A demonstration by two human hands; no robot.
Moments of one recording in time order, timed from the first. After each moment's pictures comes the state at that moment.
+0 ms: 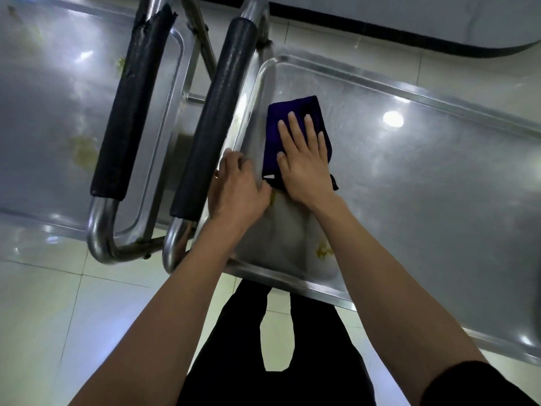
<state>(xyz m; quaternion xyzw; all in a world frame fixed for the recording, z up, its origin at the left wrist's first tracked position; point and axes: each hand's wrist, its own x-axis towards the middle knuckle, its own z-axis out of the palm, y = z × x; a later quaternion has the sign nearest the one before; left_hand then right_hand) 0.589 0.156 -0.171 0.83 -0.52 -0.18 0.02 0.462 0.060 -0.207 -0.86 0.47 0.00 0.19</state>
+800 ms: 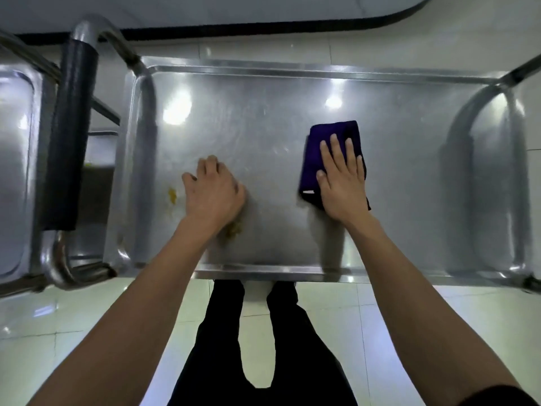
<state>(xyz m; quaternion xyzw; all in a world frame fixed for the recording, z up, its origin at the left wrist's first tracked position) 0.396 0.109 -0.160 0.74 -0.64 -0.14 -0.14 0.133 0.071 -0.207 -0.75 0.63 -0.02 0.19</state>
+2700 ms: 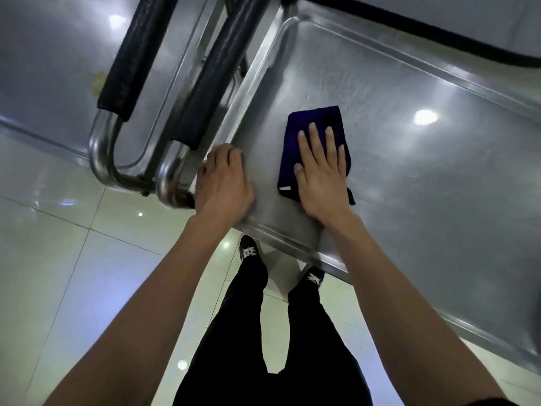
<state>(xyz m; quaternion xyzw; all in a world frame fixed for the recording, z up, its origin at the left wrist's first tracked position) 0.557 0.241 -0.170 0.86 -0.47 -0.18 0.00 0.388 0.134 -0.213 -0.88 0.43 0.00 0.20</state>
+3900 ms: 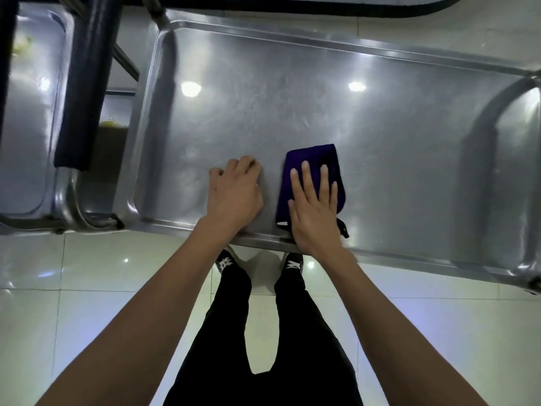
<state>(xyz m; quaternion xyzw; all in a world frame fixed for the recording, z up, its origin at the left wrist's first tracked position) 0.396 0.185 -0.173 0.71 -0.68 -0.16 -0.01 0.206 0.197 -0.214 -0.80 0.57 0.01 0.18</state>
